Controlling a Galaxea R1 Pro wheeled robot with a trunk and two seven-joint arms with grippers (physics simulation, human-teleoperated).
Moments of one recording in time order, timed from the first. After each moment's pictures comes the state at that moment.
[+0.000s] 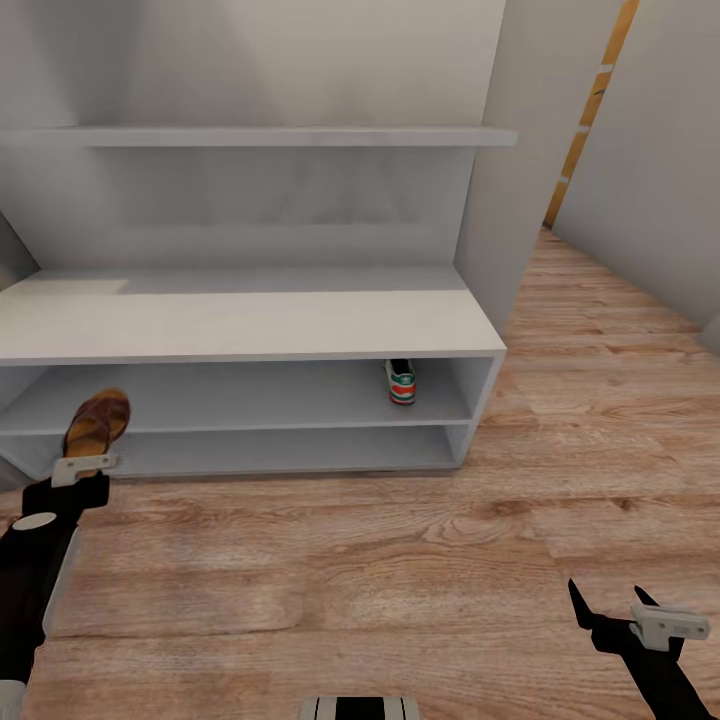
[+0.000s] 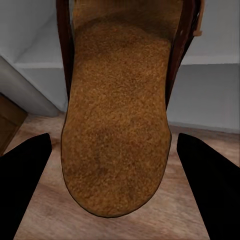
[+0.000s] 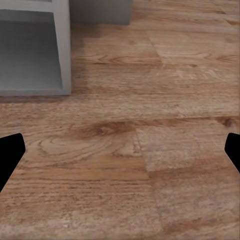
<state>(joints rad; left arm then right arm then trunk) -0.47 0.27 0.31 -1.30 -0.12 0.49 0.08 0.05 -0.14 -0.35 -1.31 -0.07 -0.20 0.20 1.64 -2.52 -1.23</state>
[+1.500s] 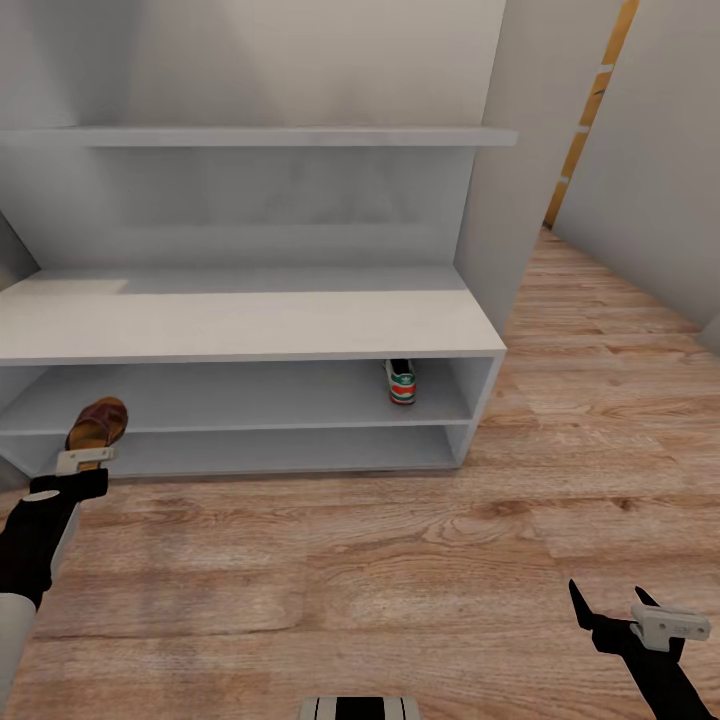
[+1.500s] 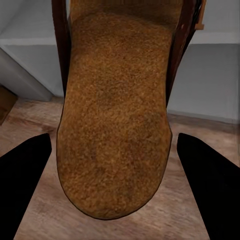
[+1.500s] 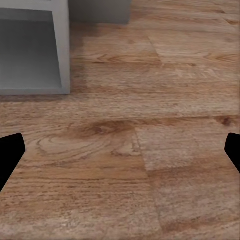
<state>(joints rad) -0.72 0.36 0.30 -0.81 -0.13 0.34 0.04 0.05 -0.14 -0.35 -1.31 -0.07 -0.20 0.20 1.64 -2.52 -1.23</state>
